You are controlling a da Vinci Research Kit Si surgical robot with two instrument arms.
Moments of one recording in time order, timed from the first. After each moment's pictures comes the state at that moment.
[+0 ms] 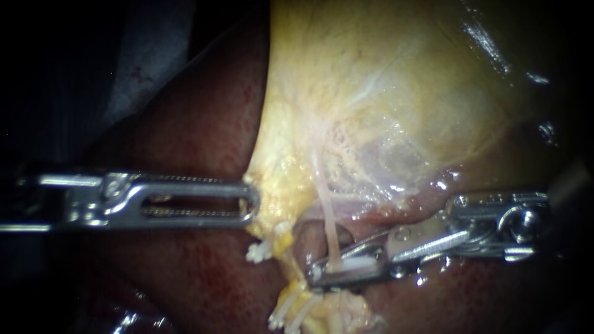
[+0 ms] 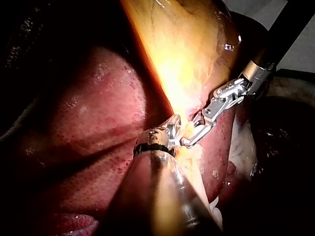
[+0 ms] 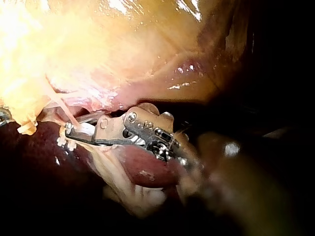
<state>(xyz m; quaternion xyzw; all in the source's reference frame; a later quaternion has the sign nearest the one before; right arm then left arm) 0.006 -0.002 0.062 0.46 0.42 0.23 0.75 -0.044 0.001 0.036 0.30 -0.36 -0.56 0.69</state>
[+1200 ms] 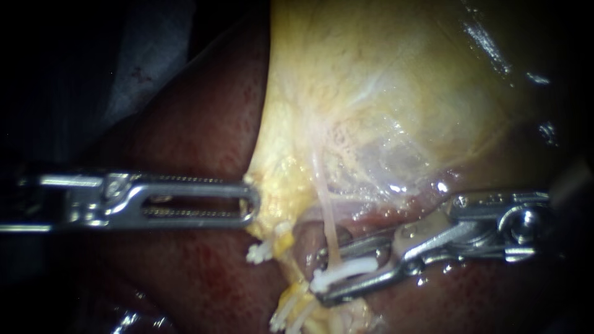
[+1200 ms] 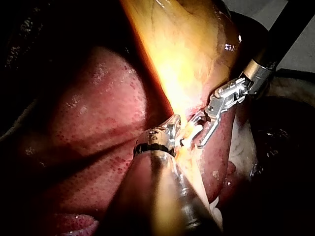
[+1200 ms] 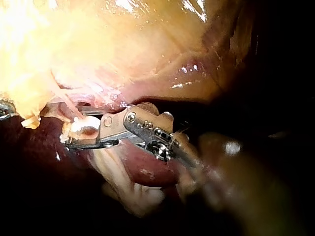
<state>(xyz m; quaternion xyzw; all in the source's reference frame) 0.007 -0.001 0.061 0.43 0.45 0.22 0.75 -0.044 0.001 0.036 0.30 -0.36 -0.56 0.69</state>
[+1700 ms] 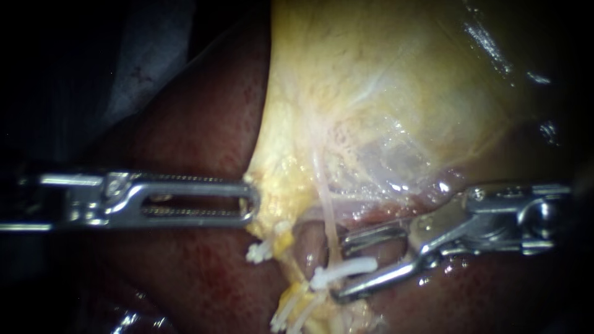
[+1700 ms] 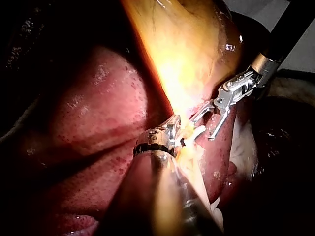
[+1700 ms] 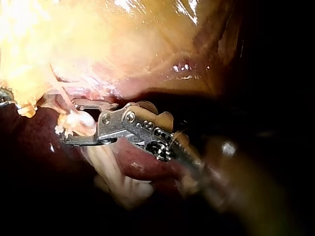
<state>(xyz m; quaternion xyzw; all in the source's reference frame) 0.004 0.002 0.057 0.41 0.47 0.22 0.75 -0.044 0.001 0.036 0.30 -0.36 -0.56 0.69</state>
